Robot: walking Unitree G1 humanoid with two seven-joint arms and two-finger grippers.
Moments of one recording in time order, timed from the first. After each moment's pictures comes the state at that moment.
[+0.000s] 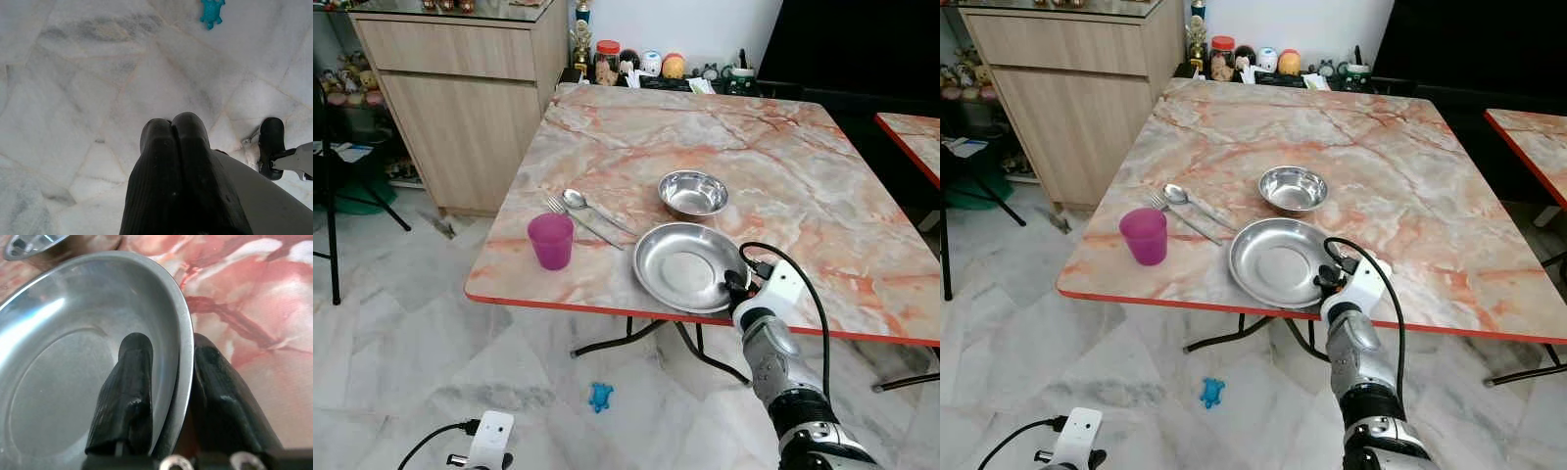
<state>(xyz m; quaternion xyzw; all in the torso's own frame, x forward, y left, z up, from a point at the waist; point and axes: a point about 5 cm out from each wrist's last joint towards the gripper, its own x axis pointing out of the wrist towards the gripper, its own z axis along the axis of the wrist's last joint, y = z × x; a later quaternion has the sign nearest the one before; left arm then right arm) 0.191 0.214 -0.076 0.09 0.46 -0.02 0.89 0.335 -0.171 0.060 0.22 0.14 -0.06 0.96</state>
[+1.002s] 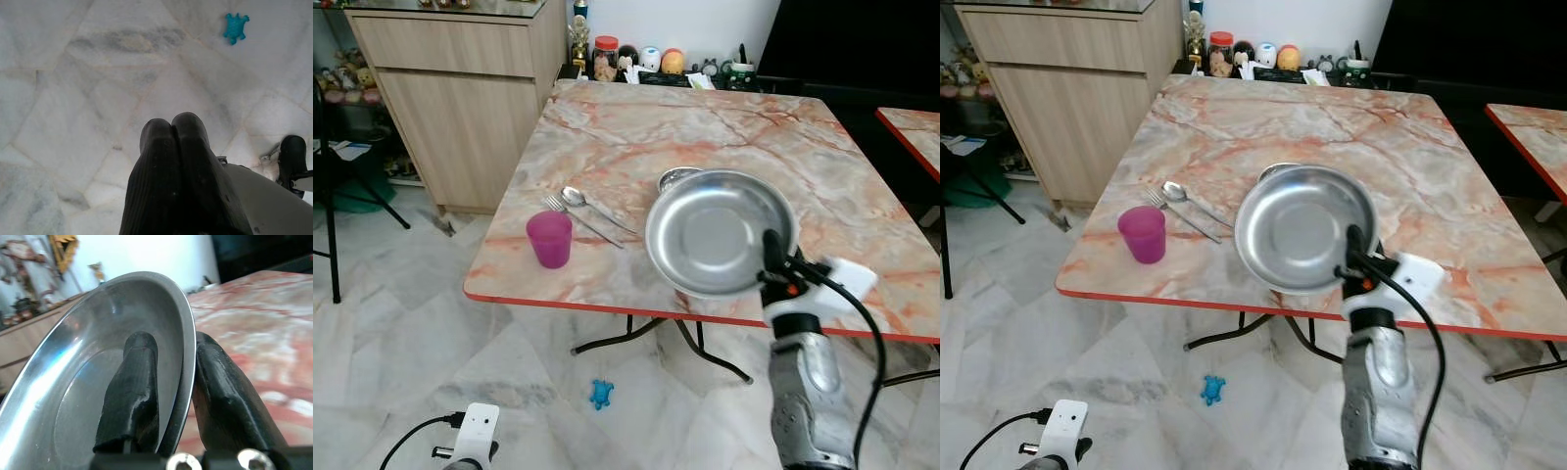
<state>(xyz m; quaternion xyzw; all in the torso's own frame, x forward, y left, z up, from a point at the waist) 0.195 0.232 -0.068 0.09 0.43 0.02 0.90 0.295 -0.158 0.139 0.18 -0.11 0.01 0.98</state>
